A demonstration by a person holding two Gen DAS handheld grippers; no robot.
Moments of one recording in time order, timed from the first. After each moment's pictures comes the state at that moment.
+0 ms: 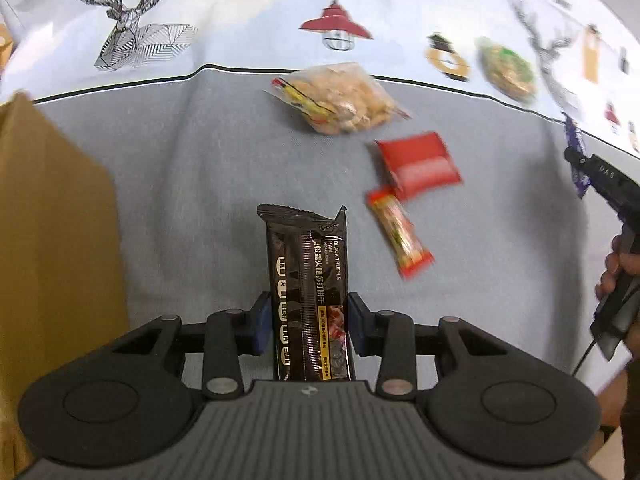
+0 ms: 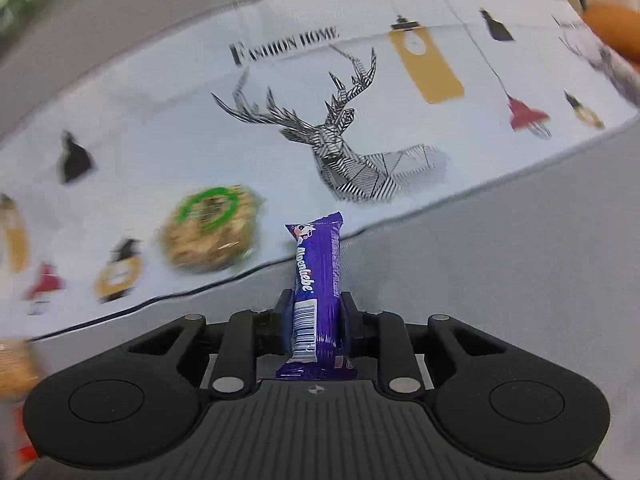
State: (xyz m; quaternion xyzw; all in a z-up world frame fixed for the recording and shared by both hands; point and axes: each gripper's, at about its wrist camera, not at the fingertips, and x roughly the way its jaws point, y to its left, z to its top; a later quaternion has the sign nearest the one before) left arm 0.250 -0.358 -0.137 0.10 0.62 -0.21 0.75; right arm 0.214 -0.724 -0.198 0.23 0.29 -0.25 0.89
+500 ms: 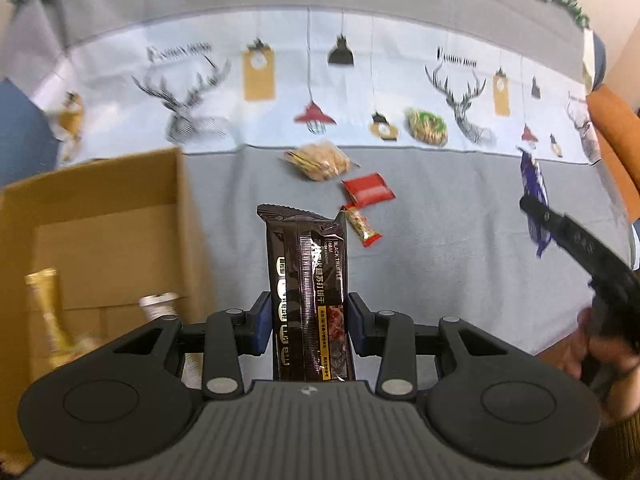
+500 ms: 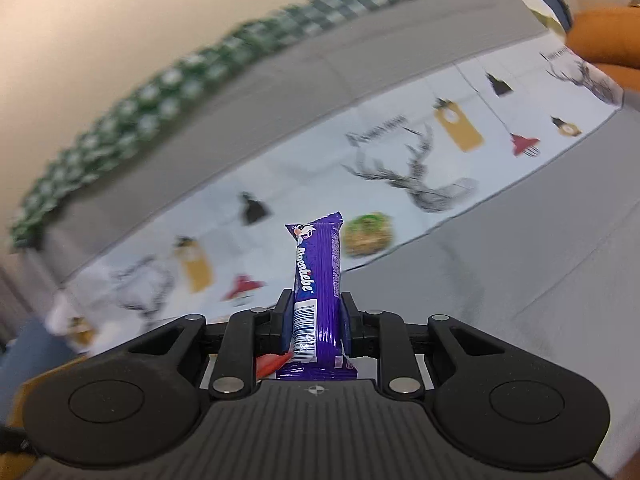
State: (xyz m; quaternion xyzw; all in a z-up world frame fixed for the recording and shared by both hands) left arm 0.130 -0.250 0.019 0.09 0.50 -0.26 0.82; right arm 0.053 -0.552 -0.068 0.28 0.18 -0.18 0.93
